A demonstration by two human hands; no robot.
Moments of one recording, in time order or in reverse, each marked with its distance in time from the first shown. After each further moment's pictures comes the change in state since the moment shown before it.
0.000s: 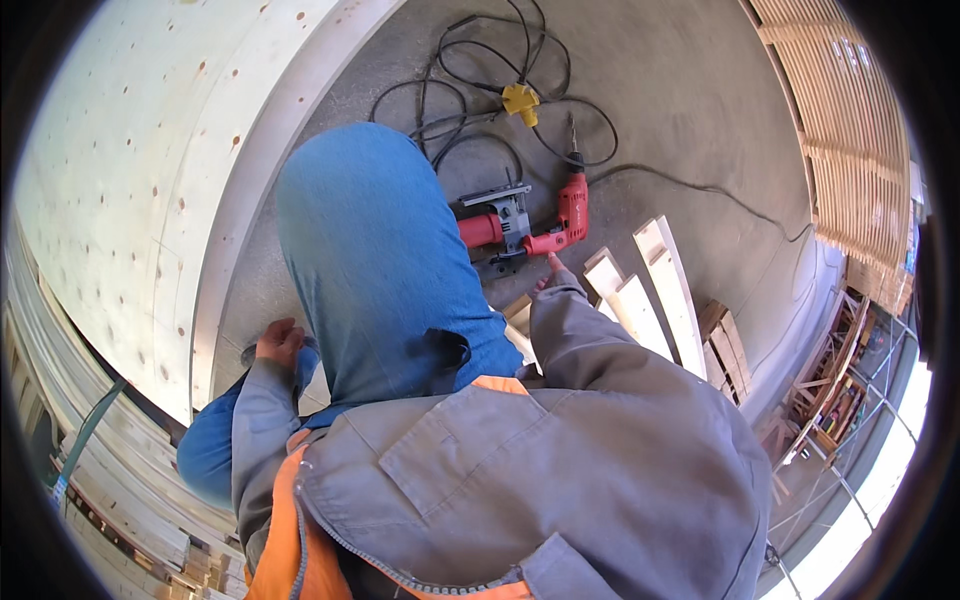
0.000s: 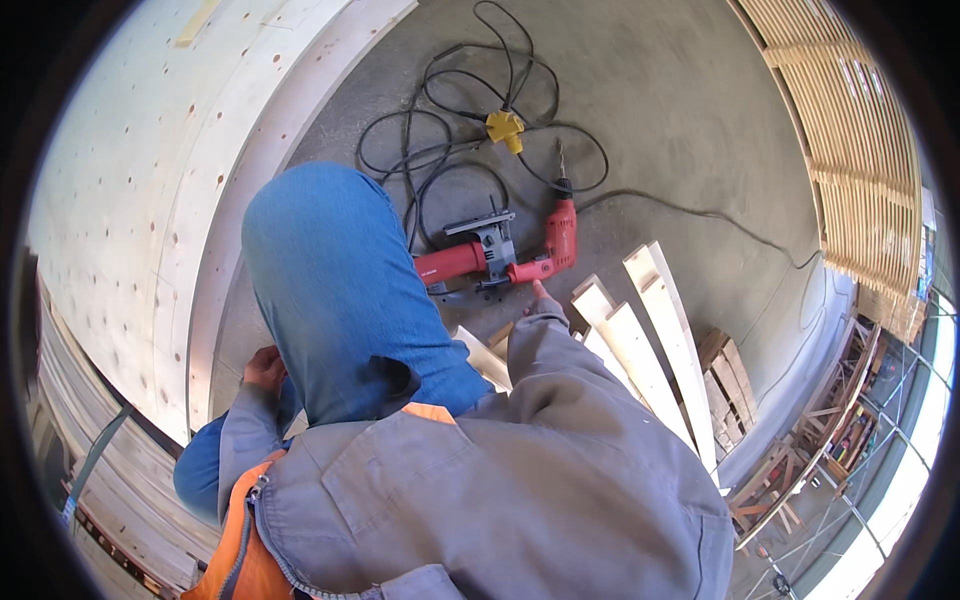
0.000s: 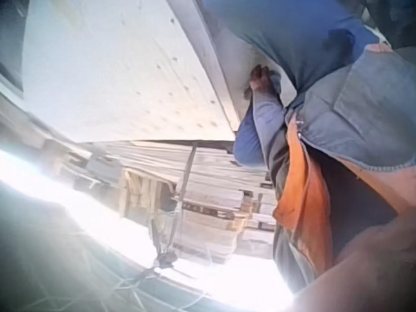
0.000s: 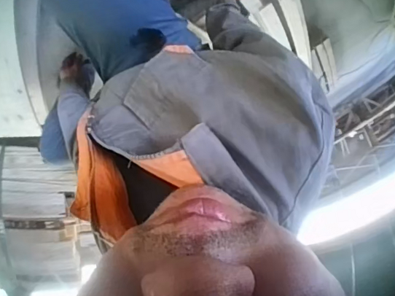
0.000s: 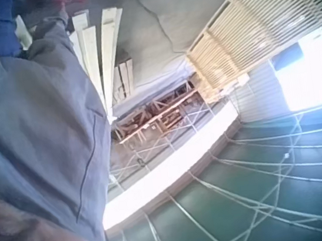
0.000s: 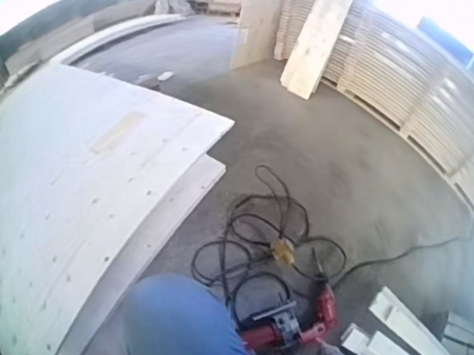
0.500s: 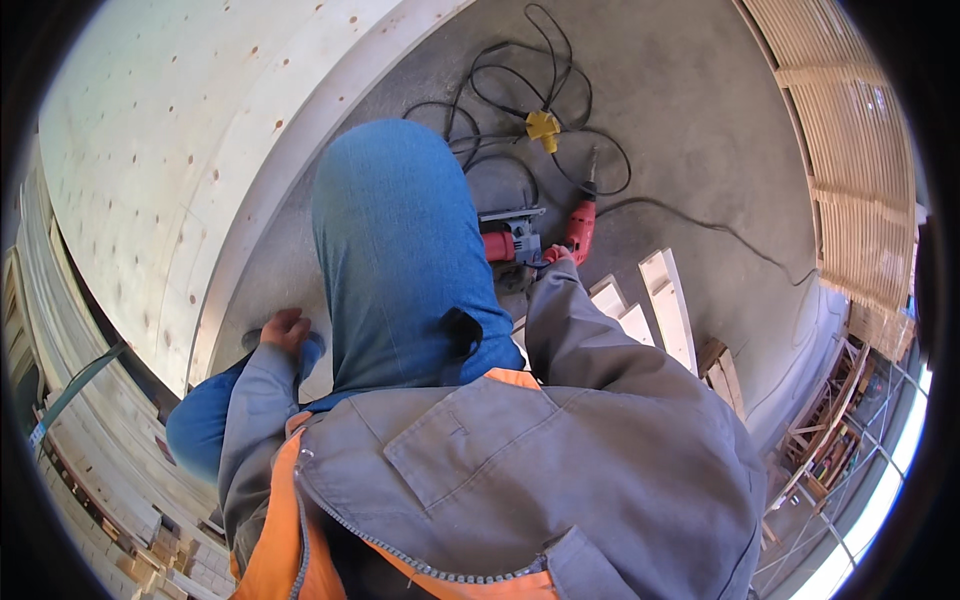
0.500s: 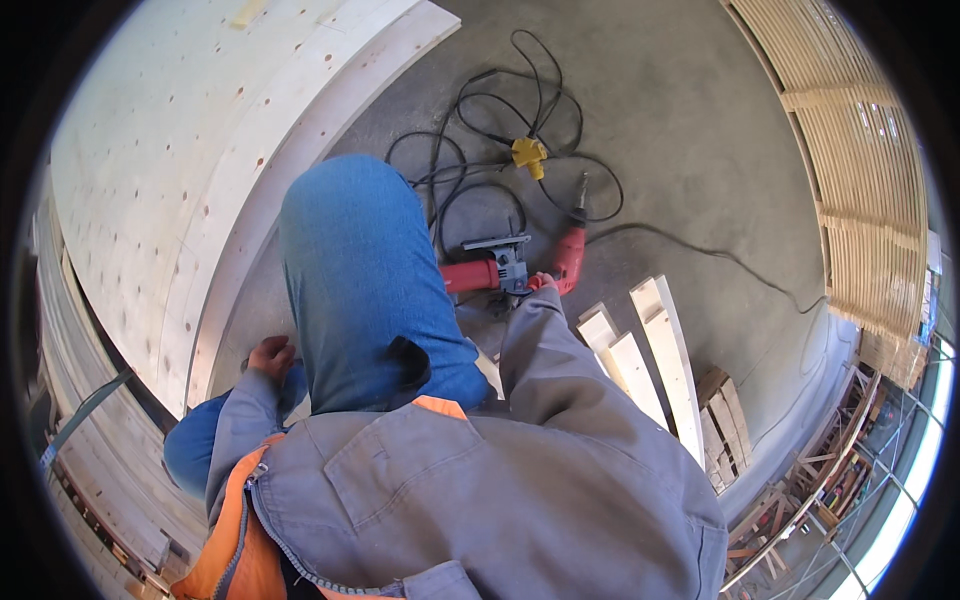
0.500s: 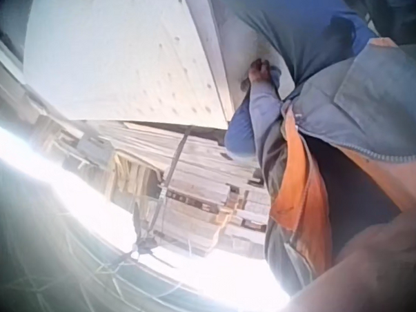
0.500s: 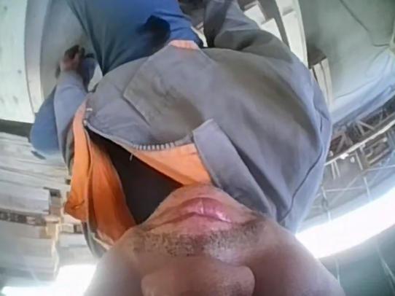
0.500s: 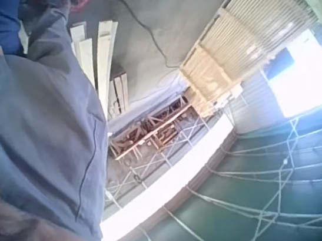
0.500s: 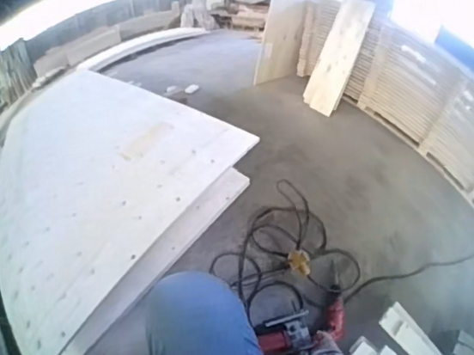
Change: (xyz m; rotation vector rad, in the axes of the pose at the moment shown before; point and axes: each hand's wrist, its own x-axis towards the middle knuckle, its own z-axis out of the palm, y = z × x) left_hand -0.019 -0.008 -0.010 0.031 0.089 0.038; right_hand 0.083 -0.038 0.102 0.617 -0.523 0.156
